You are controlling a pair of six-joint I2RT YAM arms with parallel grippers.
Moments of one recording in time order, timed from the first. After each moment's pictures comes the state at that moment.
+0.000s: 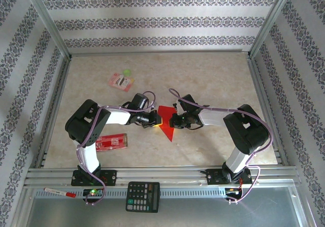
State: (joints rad) left arm -0.53 1.86 0.84 0.10 0.63 -0.78; right arm 0.56 1.70 0.78 -0.16 -0.45 0.57
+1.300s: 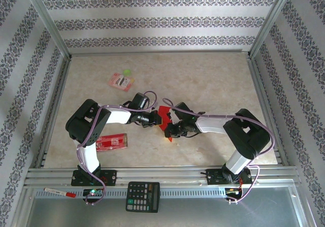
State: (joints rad) left arm -0.53 1.87 0.86 0.06 0.64 -0.71; right arm 0.70 1.65 0.69 -0.12 -0.50 0.61
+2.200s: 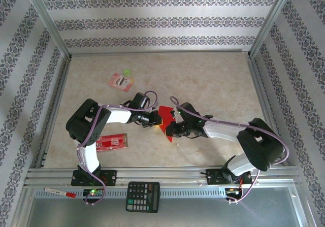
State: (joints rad) left arm -0.53 1.87 0.87 0.03 0.64 -0.68; right arm 0.70 1.51 0.64 -0.08 -0.51 0.70
